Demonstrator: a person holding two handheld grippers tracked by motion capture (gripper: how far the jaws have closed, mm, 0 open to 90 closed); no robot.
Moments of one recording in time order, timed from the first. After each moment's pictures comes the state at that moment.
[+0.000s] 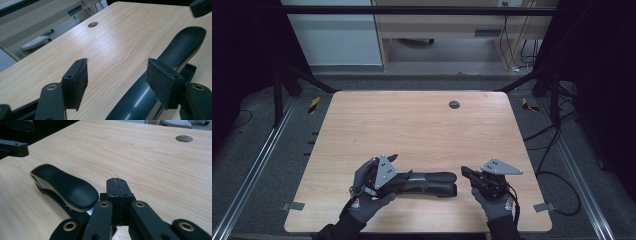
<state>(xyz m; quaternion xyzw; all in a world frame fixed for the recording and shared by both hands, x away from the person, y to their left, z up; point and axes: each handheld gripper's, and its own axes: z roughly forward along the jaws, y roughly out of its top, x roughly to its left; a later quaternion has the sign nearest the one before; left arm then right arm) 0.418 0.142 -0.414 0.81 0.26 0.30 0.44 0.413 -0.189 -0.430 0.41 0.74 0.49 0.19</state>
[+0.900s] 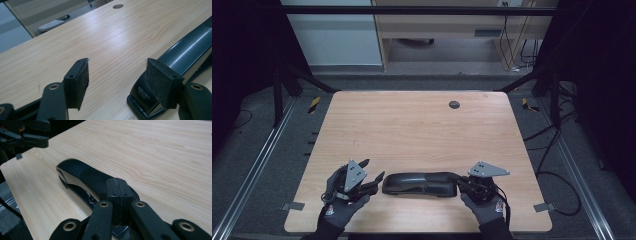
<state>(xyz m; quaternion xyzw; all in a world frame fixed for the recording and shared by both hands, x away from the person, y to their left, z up) 0.409 0.211 -0.434 0.78 0.34 0.32 0.42 0.407 -0.161 -0.429 0.38 0.77 0.49 0.14</state>
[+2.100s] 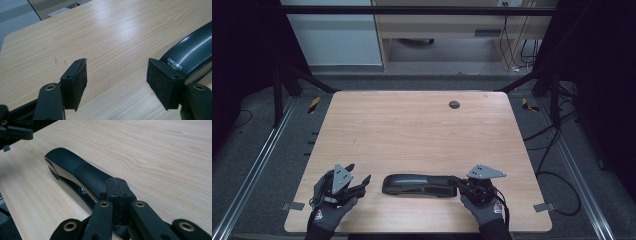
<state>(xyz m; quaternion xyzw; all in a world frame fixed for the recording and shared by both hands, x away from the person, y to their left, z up) 0.409 0.241 -0.455 0.77 0.38 0.32 0.40 0.410 -0.162 -0.450 0.40 0.77 0.47 0.14</state>
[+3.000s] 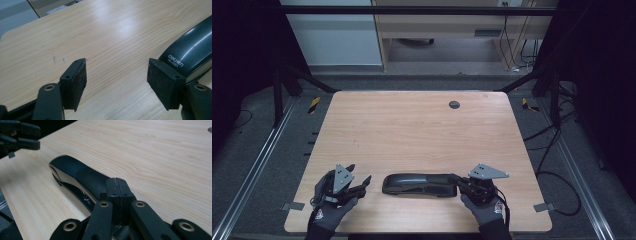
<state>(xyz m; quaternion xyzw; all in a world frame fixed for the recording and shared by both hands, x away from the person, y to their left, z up) 0.411 0.241 -0.458 0.78 0.38 0.32 0.39 0.408 -0.163 -0.442 0.39 0.76 0.49 0.15</state>
